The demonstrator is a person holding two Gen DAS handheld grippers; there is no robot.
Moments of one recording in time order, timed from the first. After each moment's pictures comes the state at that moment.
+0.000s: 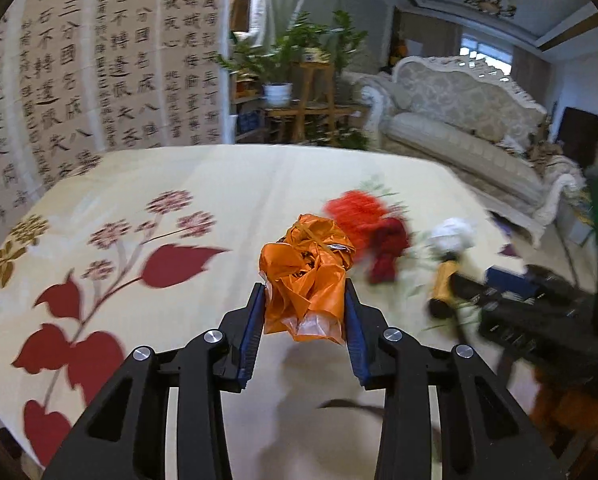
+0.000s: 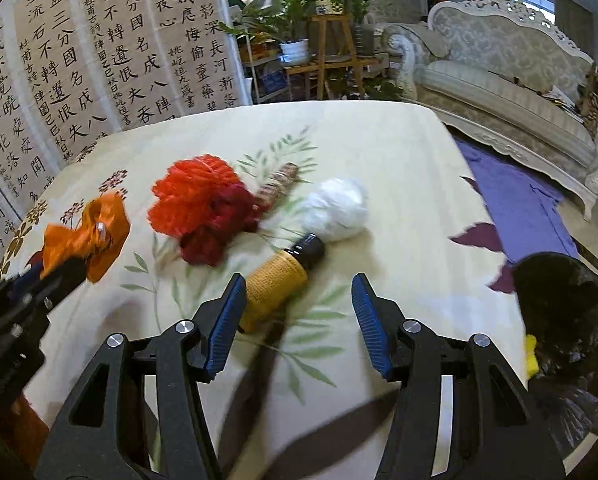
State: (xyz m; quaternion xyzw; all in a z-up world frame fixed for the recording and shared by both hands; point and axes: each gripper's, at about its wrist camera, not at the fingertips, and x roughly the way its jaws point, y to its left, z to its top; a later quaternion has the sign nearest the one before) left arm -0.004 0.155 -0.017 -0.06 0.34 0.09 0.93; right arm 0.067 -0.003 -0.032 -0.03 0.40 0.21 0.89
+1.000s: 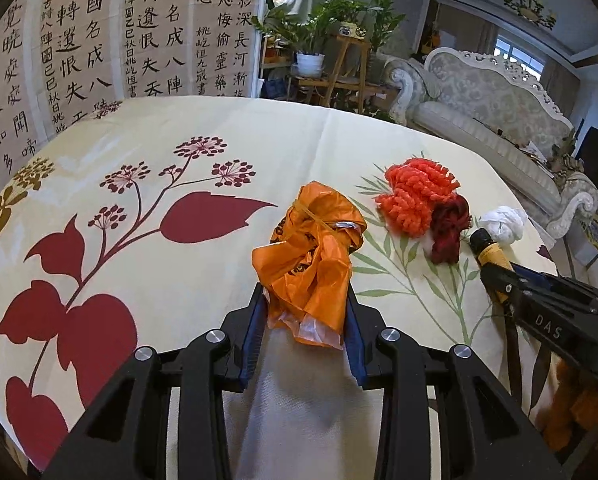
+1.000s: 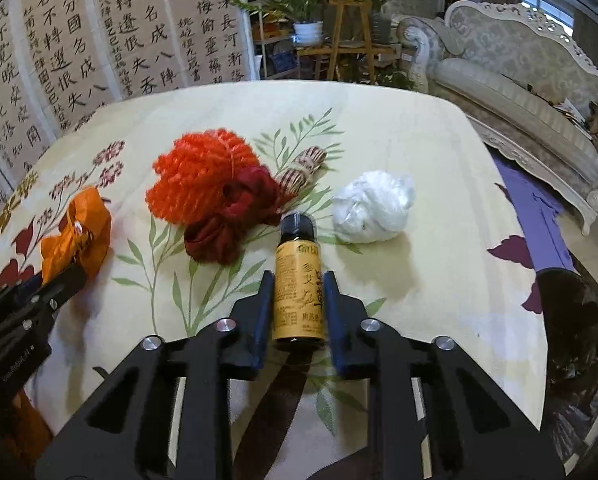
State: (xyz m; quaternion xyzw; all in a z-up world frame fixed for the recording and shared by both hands) left arm -0.002 0.186 -0.042 -0.11 0.38 0.11 0.91; right arm 0.075 0.024 -0.048 -0.08 0.42 0.21 0.88
